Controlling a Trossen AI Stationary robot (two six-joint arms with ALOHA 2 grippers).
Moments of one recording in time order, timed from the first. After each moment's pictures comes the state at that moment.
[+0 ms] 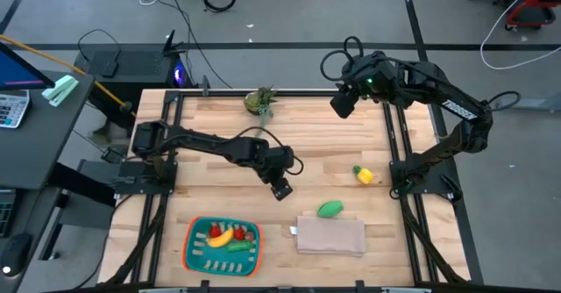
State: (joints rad) left arm -0.03 1.88 1.39 -0.56 0.15 -0.62; right arm -0.24 1.44 1.90 -1.27 0.52 0.23
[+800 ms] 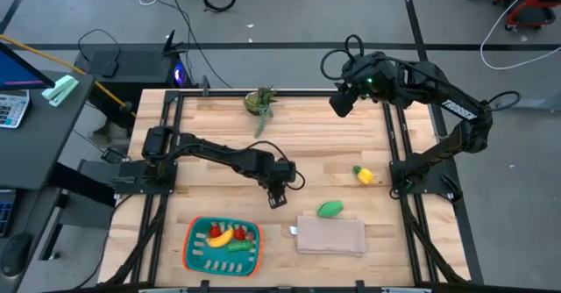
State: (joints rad) left arm -0.09 1.98 1.40 -0.60 -0.03 -0.40; right arm -0.24 1.44 1.90 -1.26 0.52 0.27
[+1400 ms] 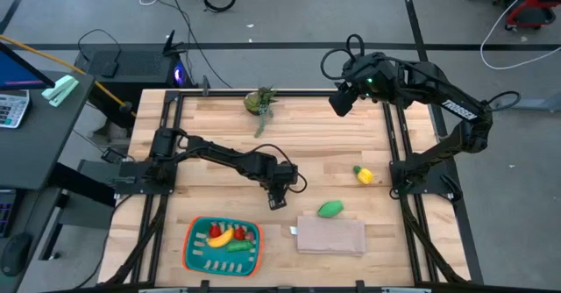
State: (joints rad) left arm -0.09 2.04 1.39 -0.57 -0.03 -0.32; right arm -0.24 1.44 1.90 -1.26 0.52 0.31
